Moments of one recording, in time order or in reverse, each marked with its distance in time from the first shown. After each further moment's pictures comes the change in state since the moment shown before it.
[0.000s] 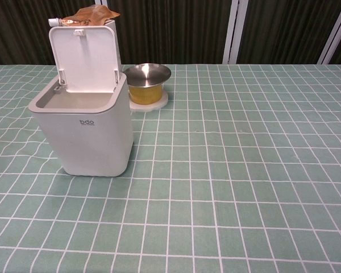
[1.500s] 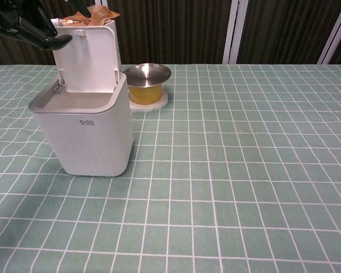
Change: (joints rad) left arm -0.555 -0.014 -0.387 -0.371 -0.669 -0.368 0.202; right arm -0.004 0.018 -0.003 0.001 -0.036 0.029 0.046
